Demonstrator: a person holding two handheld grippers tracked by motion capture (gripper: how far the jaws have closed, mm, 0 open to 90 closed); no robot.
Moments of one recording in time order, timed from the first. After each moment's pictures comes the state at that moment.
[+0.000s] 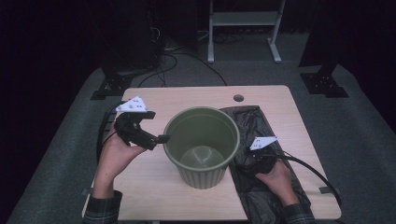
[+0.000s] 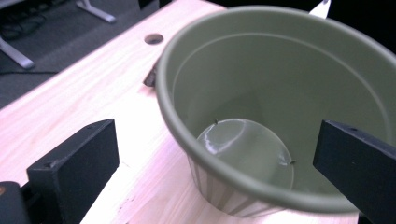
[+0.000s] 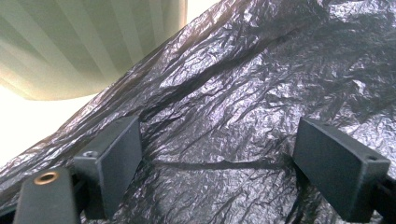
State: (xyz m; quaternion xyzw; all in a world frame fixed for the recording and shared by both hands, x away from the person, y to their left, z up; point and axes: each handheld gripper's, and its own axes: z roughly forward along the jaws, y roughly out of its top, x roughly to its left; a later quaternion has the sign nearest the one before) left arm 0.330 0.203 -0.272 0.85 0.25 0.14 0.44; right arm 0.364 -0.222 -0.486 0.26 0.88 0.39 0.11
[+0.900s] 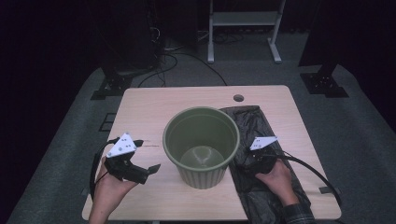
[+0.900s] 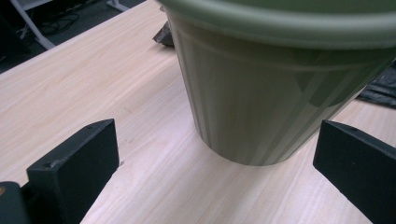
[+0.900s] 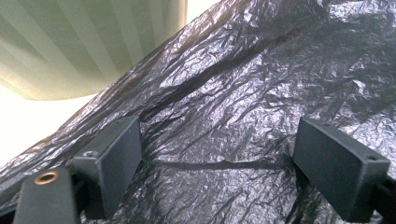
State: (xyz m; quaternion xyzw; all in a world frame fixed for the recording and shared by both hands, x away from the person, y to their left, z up) left arm 0.277 0.225 -0.356 0.84 0.28 0.18 0.44; right arm 0.364 -0.222 -0.486 0.26 0.88 0.39 0.11
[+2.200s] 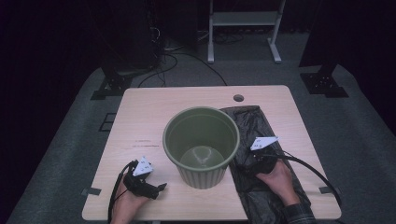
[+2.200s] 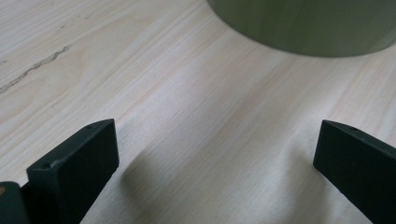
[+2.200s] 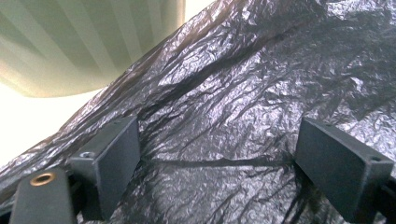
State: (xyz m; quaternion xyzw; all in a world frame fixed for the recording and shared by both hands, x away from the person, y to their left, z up) left arm 0.289 0.224 -0.481 0.87 0.31 0.17 0.35; right arm 0.363 -0.224 -0.486 0.27 0.88 0.38 0.11
